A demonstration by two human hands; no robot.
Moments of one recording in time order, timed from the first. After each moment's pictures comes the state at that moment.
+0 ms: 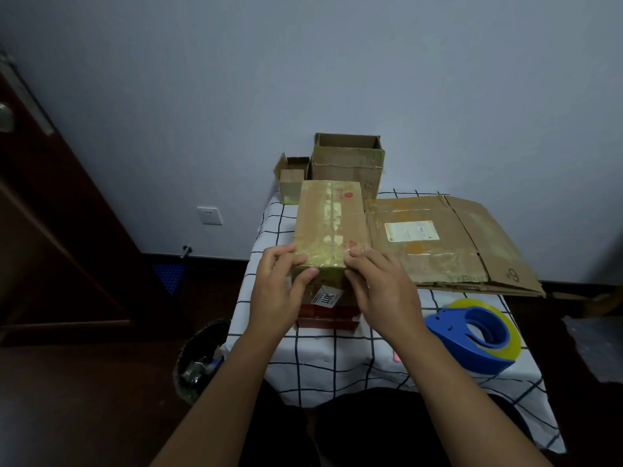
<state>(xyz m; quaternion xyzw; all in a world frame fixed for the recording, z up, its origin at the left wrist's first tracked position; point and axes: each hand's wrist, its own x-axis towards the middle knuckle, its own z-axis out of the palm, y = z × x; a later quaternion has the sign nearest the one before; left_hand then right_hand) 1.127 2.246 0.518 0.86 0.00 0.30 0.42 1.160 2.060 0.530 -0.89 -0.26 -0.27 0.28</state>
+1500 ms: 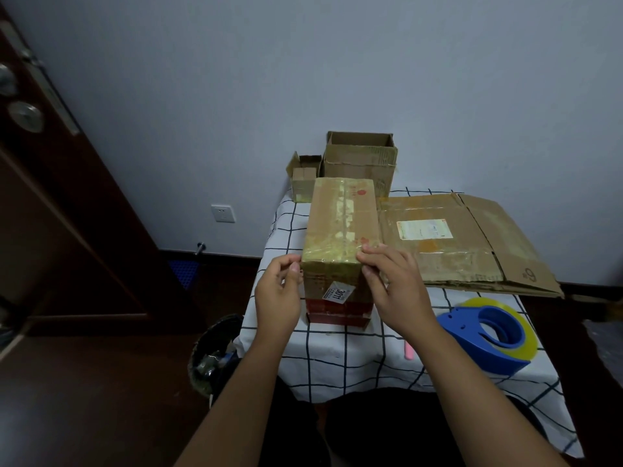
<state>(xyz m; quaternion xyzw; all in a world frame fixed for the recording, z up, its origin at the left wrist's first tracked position) 1.115 2.241 0.518 0.72 0.16 0.25 0.63 1.165 2.054 0.521 -0.87 -0.26 -0.20 0.36</state>
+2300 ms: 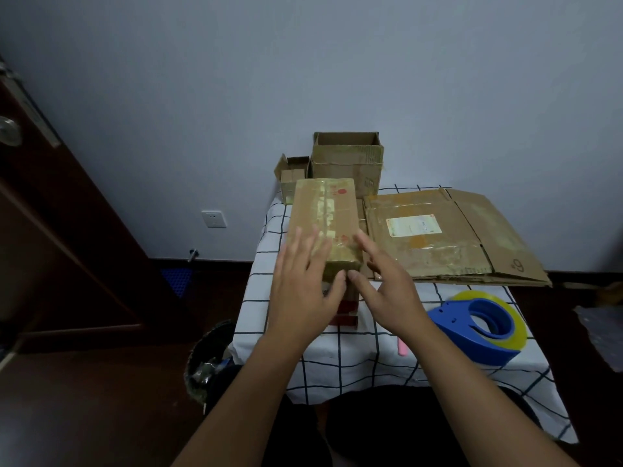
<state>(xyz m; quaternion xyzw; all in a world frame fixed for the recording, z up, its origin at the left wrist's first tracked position) 1.120 2.213 0.533 0.93 -0.06 0.28 0.22 1.159 2.050 0.524 -0.83 -0.25 -0.10 0.49</state>
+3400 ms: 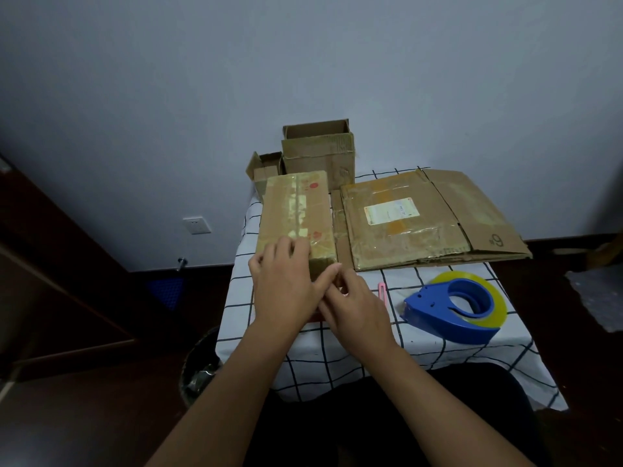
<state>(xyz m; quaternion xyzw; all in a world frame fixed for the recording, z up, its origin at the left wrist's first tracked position) 1.143 2.184 0.538 0.95 0.00 0.29 0.10 1.137 2.053 0.480 -0.90 -0.26 -0.26 0.25</state>
